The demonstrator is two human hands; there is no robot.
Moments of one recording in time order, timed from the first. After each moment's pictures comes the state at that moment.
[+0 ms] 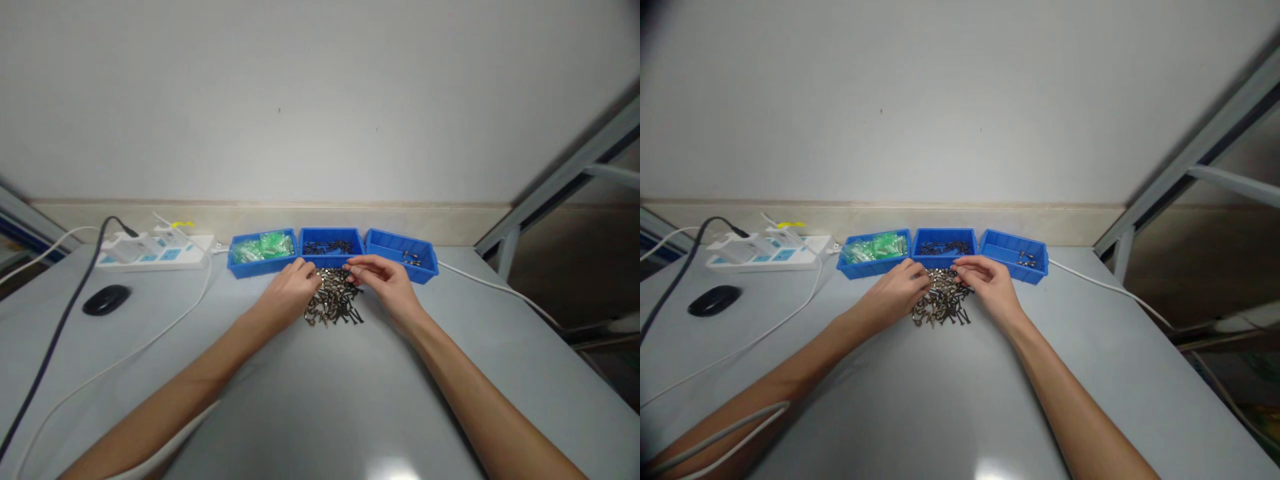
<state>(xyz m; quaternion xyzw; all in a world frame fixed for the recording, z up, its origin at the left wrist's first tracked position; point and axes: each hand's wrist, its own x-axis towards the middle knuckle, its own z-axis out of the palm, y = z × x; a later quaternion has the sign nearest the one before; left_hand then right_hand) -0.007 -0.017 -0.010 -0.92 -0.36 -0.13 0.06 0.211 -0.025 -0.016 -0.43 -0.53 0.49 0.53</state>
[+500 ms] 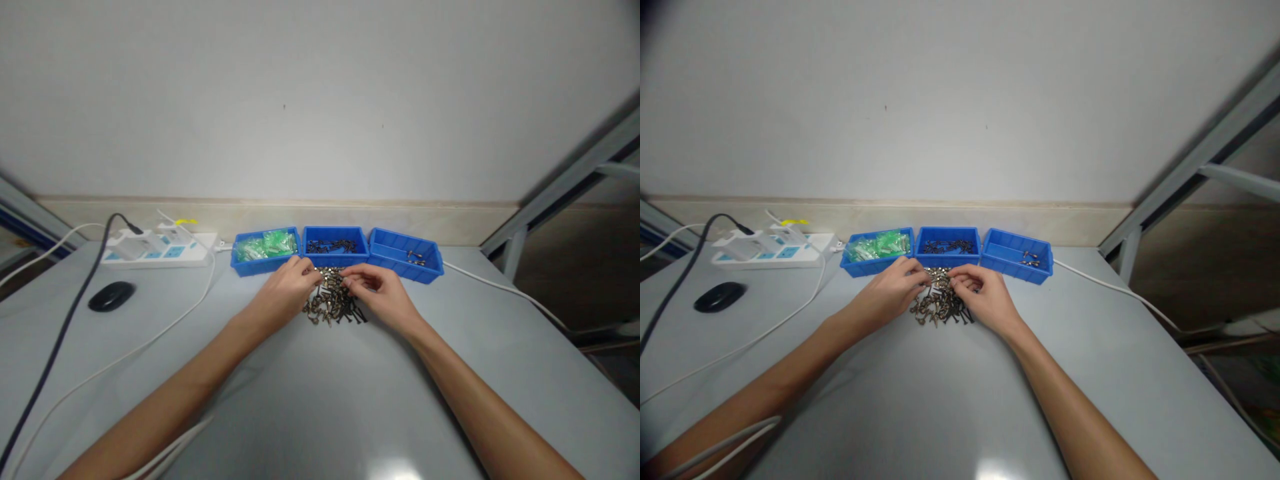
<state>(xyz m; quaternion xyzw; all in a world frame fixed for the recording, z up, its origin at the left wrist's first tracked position) -0.017 -0.024 -0.001 -0.91 -0.38 -0.16 0.02 0.202 -0.031 -0.024 -0.46 -0.65 0.41 0.44</state>
